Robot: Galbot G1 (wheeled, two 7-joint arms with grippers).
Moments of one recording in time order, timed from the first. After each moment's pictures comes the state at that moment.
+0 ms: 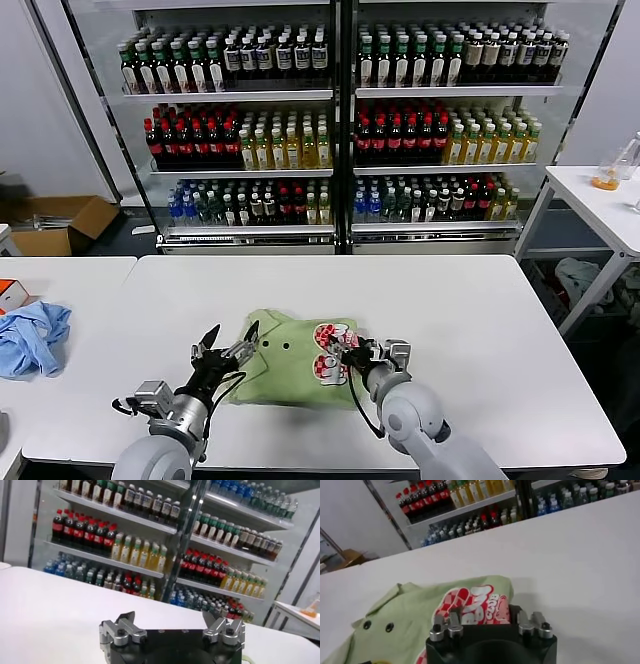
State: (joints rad) left arm 1.38 -1.28 -0.47 -2.09 -0.59 0.33 -0.10; right arm -0.93 1.22 -0.02 1.75 0.87 -0.49 0.40
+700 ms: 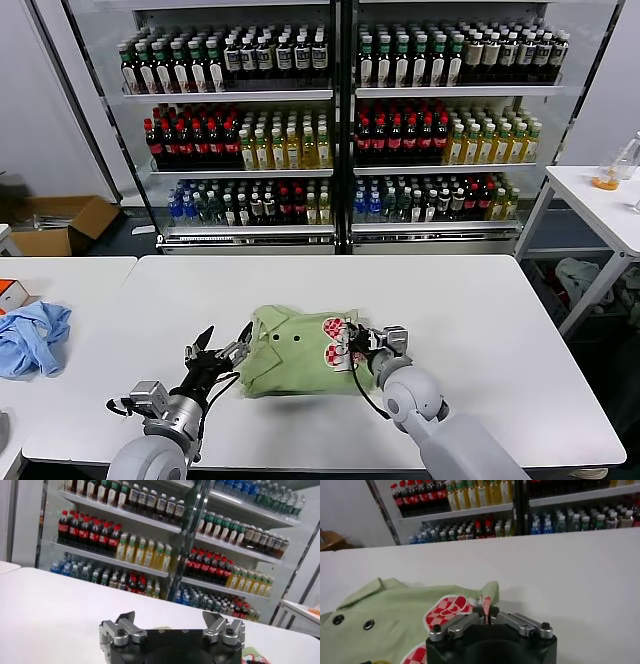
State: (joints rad) left arm 1.38 -1.27 -0.48 -2.07 -0.59 0.33 -0.10; right arm -0.84 1.18 -0.06 1.65 0.74 -0.47 0.35
